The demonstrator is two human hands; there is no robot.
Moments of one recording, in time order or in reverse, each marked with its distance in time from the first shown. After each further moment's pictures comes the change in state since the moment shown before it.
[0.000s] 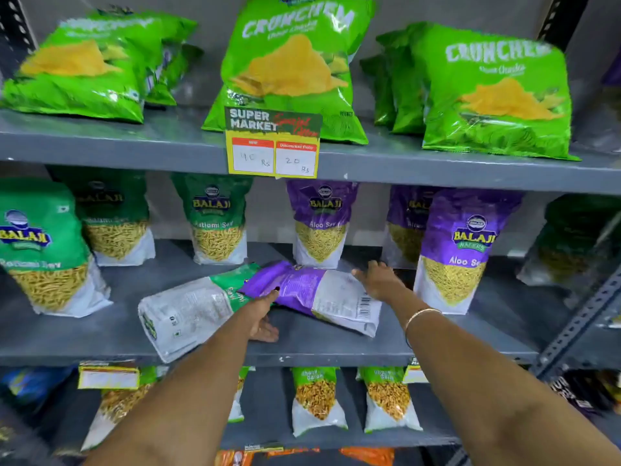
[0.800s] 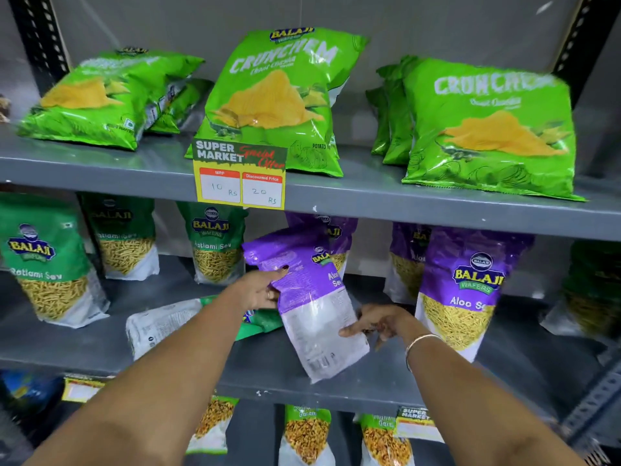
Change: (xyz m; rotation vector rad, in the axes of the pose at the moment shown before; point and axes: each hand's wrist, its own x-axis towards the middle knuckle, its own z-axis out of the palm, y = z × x) left_hand -0.012 0.085 0.031 -0.158 -0.054 0.293; right_hand 0.041 0.031 -0.013 0.264 -0.634 -0.011
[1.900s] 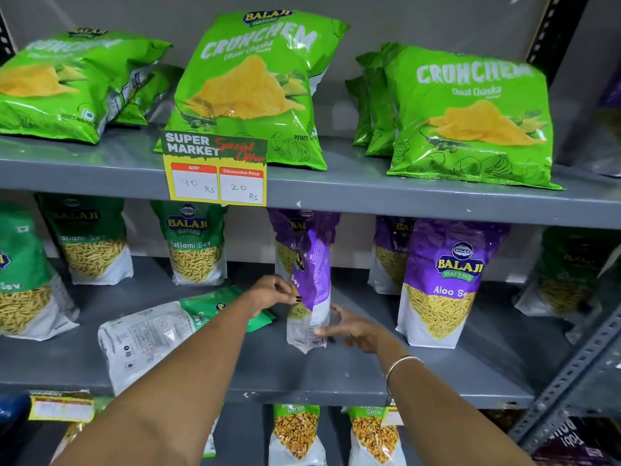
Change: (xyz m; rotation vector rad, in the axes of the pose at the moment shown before) left_hand 0.030 -0.028 0.021 0.552 -0.054 0.238; right_hand -0.025 0.000 0.047 0.515 0.059 -0.270
